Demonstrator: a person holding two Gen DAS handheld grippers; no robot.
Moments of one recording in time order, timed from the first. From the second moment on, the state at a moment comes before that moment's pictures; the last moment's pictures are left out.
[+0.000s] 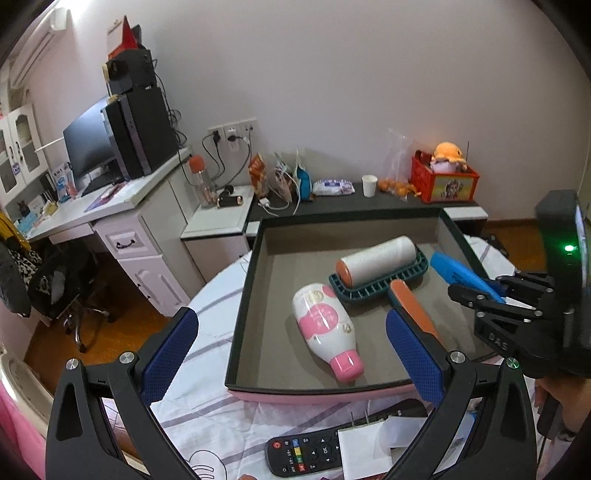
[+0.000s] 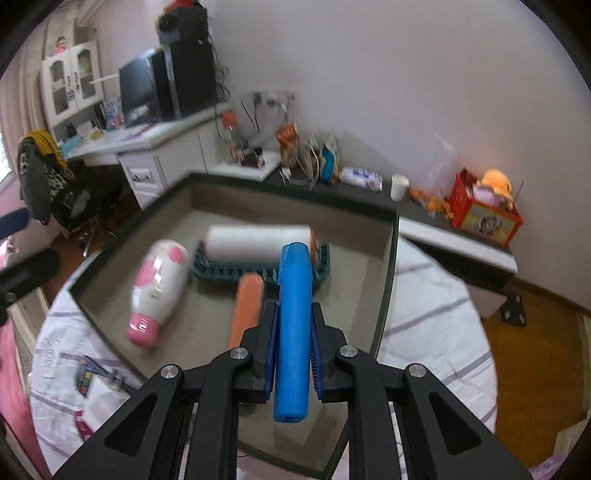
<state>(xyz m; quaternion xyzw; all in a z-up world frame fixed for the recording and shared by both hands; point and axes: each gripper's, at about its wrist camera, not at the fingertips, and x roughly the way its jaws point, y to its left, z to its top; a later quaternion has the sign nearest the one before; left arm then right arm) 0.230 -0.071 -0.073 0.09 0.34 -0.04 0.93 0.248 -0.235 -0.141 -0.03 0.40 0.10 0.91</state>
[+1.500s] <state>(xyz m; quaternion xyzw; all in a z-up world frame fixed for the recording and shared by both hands) -0.049 -0.022 0.028 0.05 0.19 -0.05 0.98 -0.066 -0.193 0.016 -0.06 0.14 0.05 0.99</state>
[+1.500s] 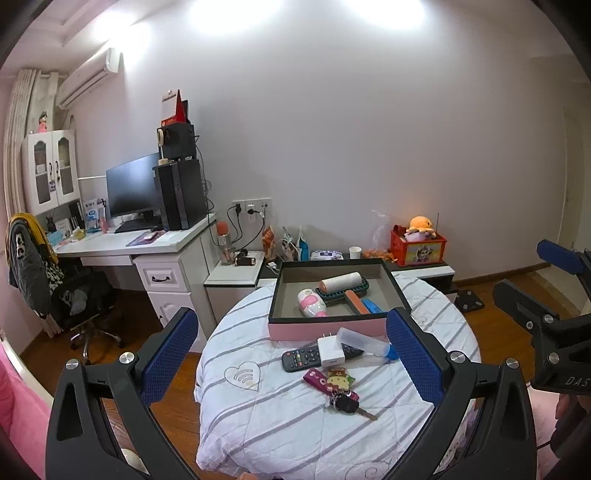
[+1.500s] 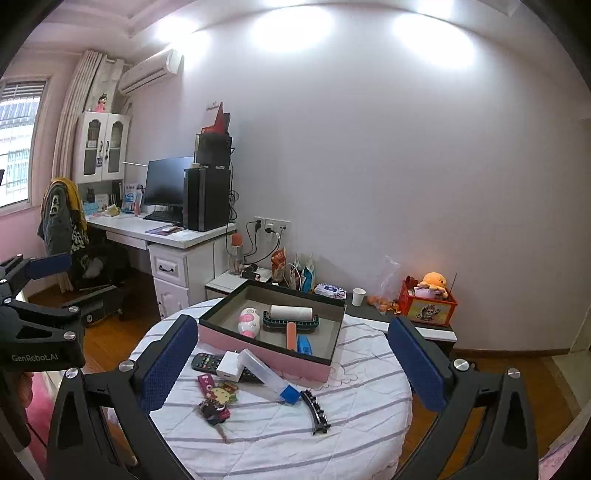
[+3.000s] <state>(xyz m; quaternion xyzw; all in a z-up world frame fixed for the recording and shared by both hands) 0.083 -0.082 -0.188 0.09 0.44 -0.03 0.89 0.035 -0.245 -0.150 0.00 0.35 0.05 0.94</state>
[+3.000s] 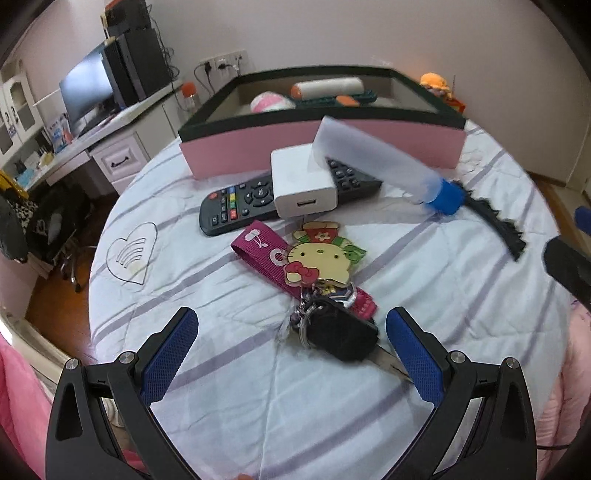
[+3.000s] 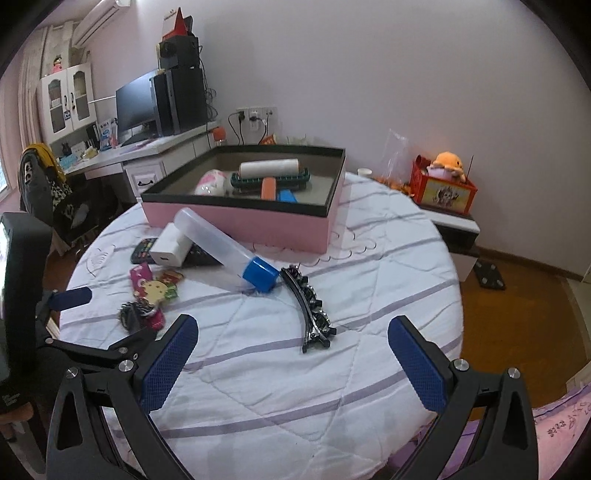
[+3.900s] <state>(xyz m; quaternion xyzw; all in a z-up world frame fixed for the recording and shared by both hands) 0.082 -0.024 -0.192 0.08 0.44 -0.08 0.89 0.047 -0.210 -0.163 -0.02 0.37 0.08 0.93</state>
